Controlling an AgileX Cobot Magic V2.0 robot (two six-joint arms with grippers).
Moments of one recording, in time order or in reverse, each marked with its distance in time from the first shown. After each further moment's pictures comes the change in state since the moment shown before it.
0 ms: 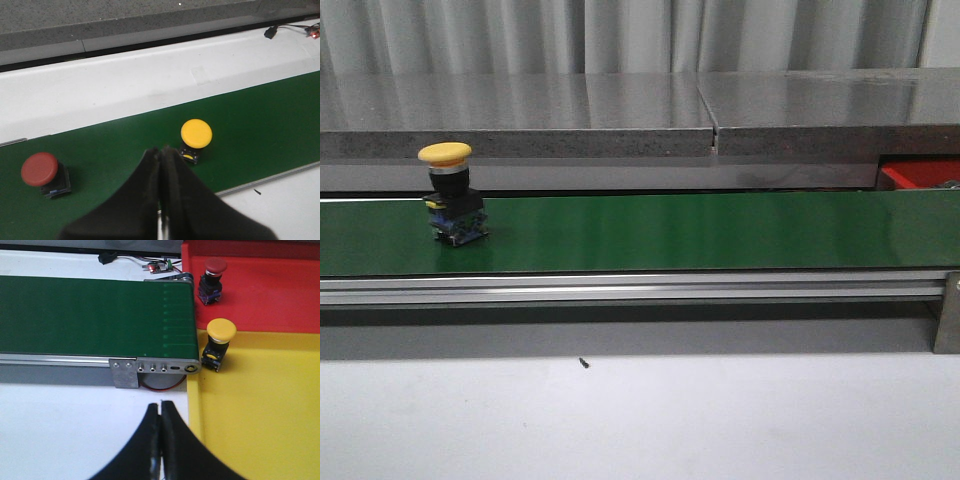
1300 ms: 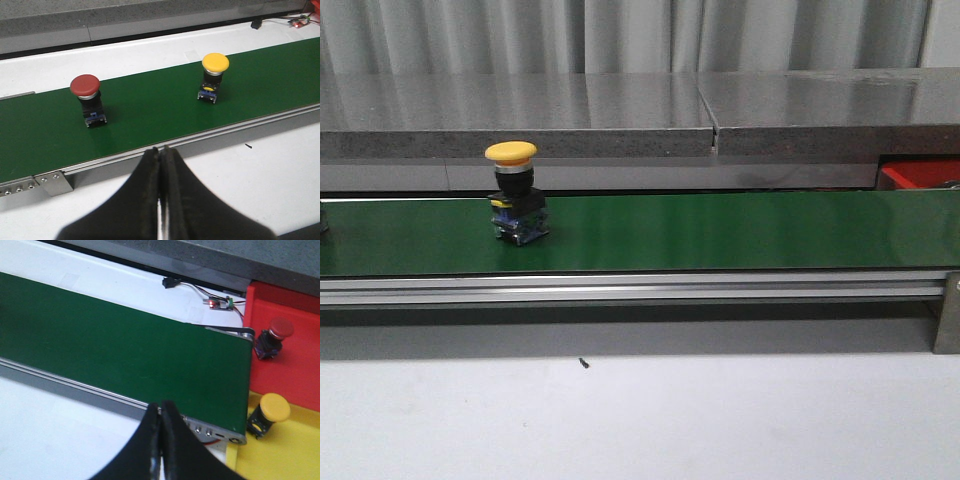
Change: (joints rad) left arm -0.002 -0.547 0.422 0.008 -0.009 0.000; right arm 0.225 0.382 -0.308 0.000 -0.010 -0.075
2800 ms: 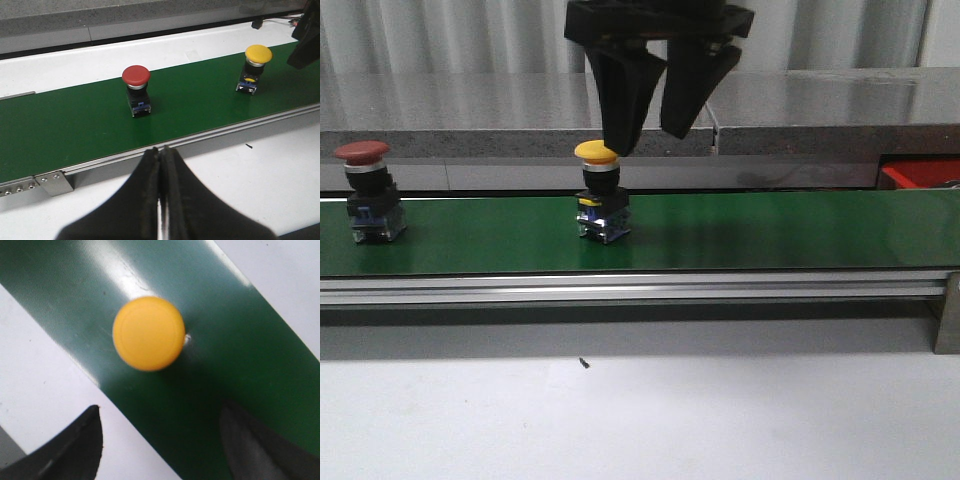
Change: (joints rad) left arm 0.000 0.000 0.000 0.002 0.002 0.000; right arm 0.359 1.232 -1.108 0.102 0.549 -0.148
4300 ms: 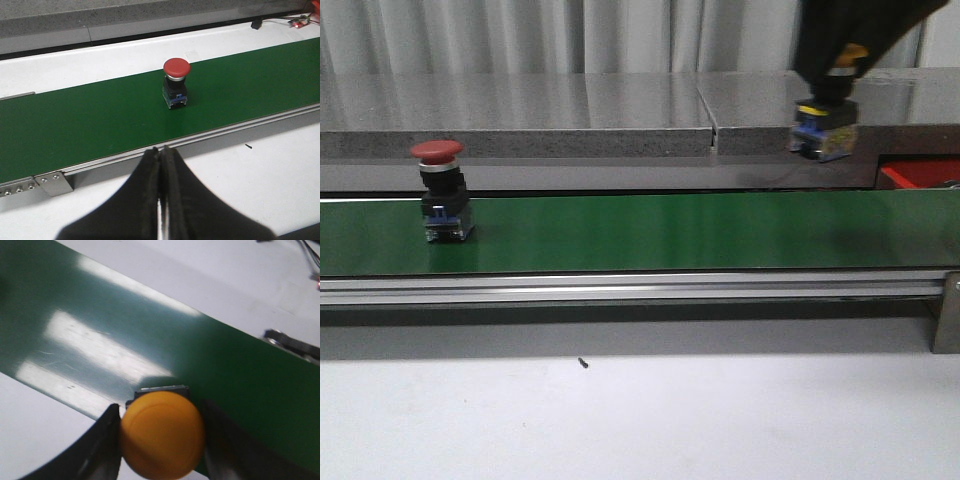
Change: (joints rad) left arm 0.000 0.000 0.000 0.000 0.000 0.000; right arm -0.299 -0.442 0.492 -0.009 -0.273 0.095
